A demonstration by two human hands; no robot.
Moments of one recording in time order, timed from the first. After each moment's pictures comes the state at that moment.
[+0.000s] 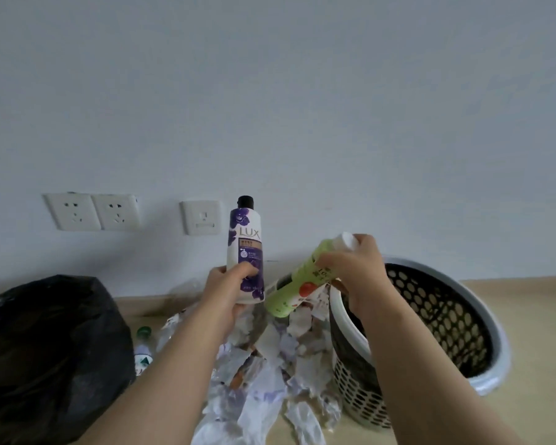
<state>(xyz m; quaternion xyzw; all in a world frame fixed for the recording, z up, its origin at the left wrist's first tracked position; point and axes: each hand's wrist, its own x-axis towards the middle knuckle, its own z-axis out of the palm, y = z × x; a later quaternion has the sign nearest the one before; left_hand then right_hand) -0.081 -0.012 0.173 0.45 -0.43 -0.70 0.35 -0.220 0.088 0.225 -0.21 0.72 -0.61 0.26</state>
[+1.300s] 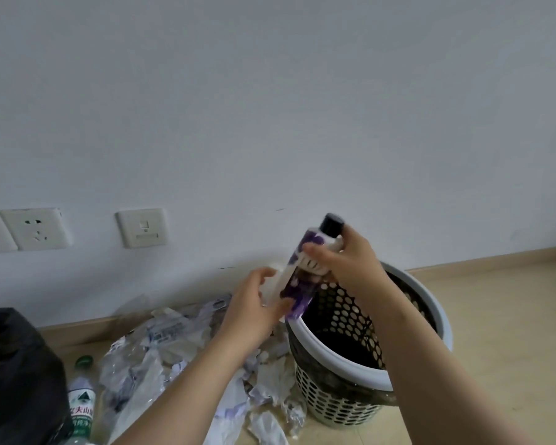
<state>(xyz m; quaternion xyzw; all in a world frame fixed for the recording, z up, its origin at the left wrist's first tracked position) -0.144 0.047 0.168 0.32 -0.76 -0.51 0.25 -0.270 0.133 0.234 -0.35 0.71 -0.58 0.19</state>
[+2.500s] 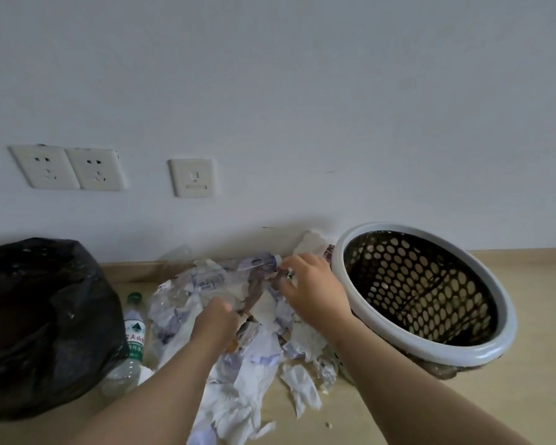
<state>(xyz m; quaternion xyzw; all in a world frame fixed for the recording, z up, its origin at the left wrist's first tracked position) -0.064 -0.004 0.074 0.61 -0.66 -0.43 0.09 -0.191 0.080 0.134 -0.54 0.81 -0.23 0.05</state>
